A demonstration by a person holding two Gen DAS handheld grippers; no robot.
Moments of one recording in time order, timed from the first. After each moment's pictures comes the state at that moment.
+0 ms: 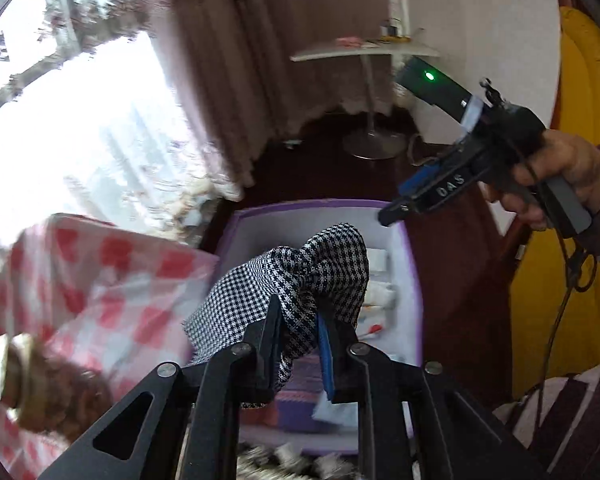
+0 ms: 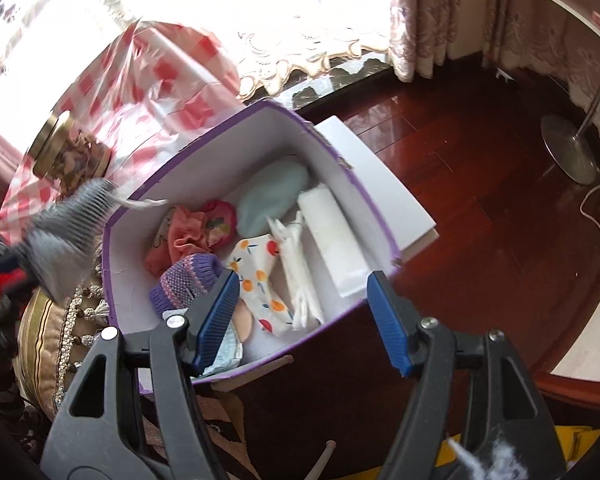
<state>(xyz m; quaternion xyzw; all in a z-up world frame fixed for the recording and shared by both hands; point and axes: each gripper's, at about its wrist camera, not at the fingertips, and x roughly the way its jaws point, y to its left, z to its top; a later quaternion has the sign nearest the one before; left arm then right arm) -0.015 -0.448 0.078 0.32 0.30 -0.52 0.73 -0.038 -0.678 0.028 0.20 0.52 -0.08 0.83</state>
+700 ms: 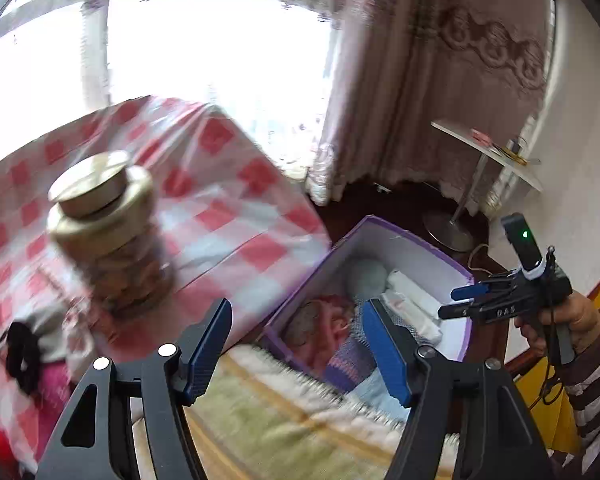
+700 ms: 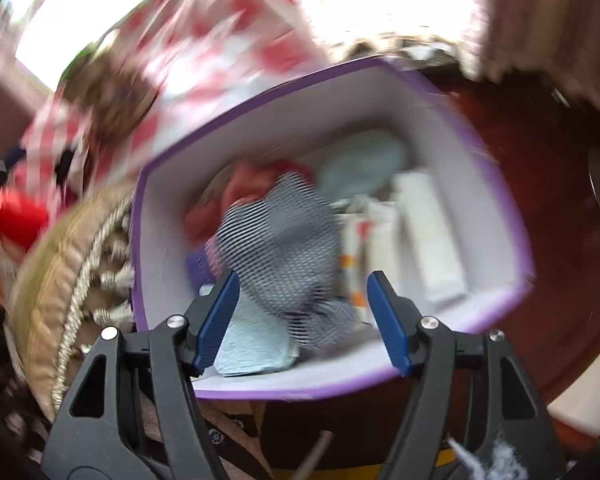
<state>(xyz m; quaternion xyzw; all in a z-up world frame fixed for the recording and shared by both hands) 0.060 -0.281 0.102 0.07 0.37 -0.36 0.85 0.016 -0.587 -0.004 0.12 0.57 0.05 0.81</state>
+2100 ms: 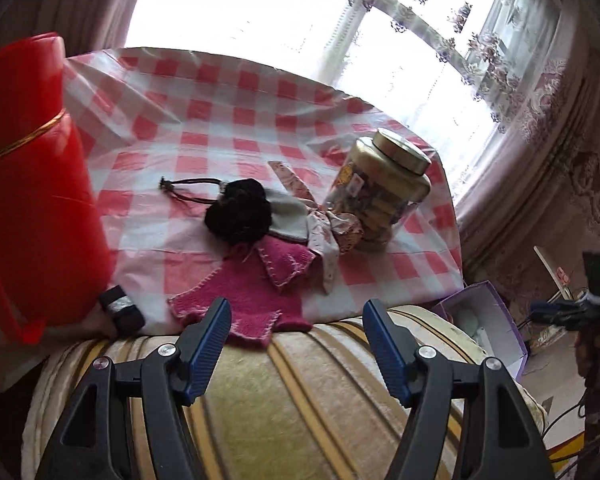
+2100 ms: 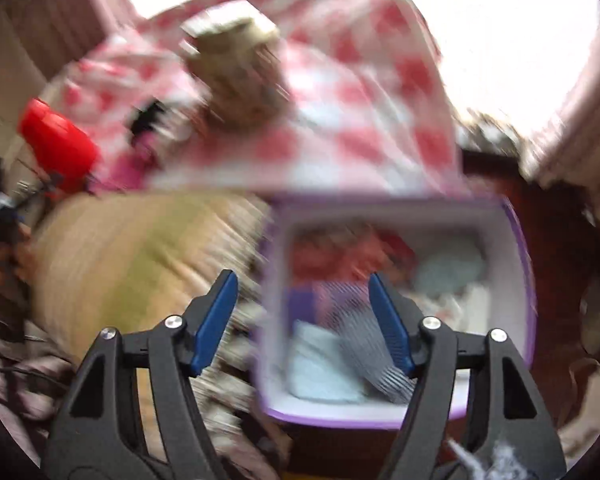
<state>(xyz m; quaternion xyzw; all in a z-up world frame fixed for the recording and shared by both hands) 0.033 -0.019 0.060 -0.14 0.38 -0.14 0.91 0.053 -0.458 0.108 0.01 0.53 0.16 0.84</state>
